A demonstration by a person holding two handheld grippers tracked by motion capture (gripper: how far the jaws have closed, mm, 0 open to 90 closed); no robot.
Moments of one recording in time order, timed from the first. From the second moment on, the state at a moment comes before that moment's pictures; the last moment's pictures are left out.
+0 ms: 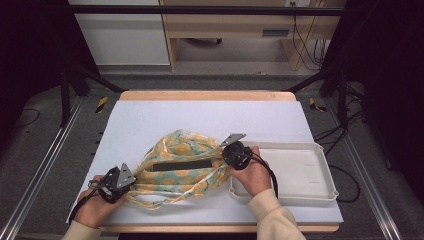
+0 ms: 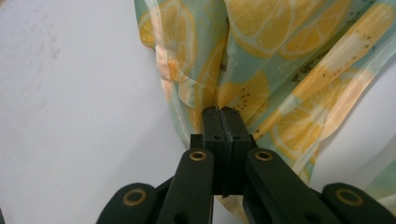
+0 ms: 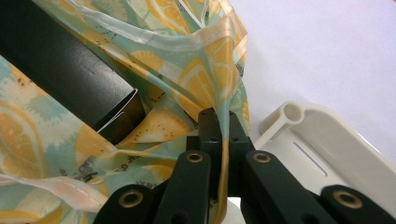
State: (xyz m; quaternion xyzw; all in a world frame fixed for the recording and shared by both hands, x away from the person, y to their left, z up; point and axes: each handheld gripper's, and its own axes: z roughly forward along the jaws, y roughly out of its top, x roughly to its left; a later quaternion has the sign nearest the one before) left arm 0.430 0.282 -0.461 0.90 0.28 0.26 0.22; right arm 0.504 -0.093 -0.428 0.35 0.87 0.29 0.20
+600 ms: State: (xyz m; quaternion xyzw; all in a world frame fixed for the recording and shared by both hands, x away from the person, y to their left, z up) left arm 0.412 0.277 -0.453 0.89 0.28 0.24 0.27; right arm 0.481 -0.106 -0.410 0.33 0.85 0.36 0.21
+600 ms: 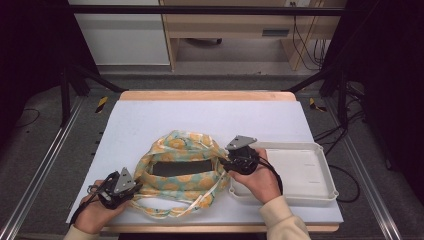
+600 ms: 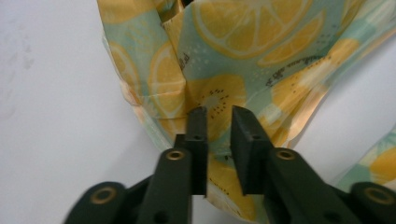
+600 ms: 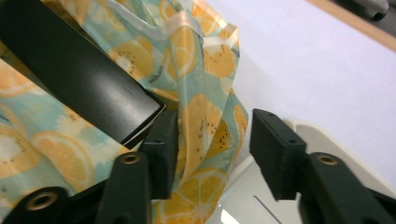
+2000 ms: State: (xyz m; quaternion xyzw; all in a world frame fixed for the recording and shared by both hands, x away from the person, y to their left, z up) left arm 0.412 0.199 -0.434 0.89 0.18 0.18 0.38; right arm 0.510 -0.070 -0.401 0.30 0.87 0.35 0.18
